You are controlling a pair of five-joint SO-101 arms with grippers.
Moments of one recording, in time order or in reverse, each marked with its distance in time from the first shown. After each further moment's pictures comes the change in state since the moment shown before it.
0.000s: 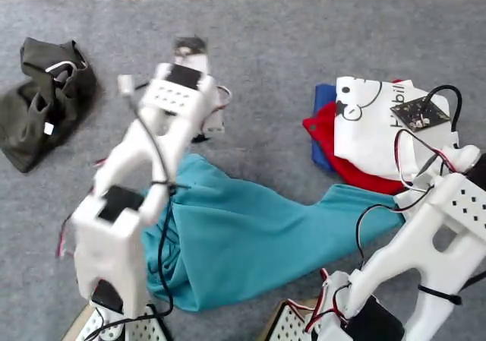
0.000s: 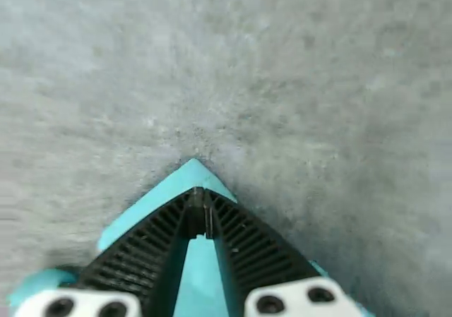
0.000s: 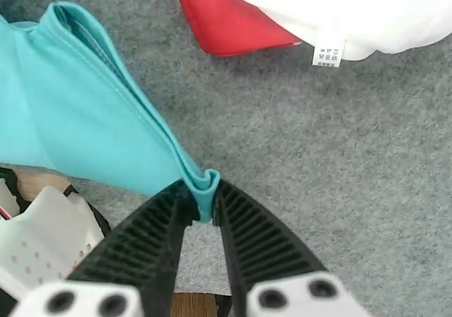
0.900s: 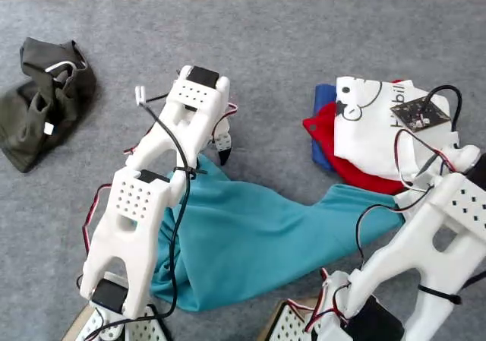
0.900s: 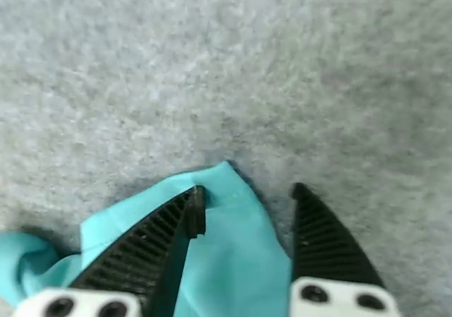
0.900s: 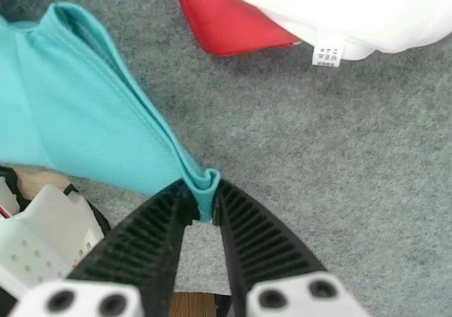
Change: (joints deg) left arm 0.5 25.8 -24.7 18.2 9.5; right arm 0.0 0.0 0.0 0.0 0.0
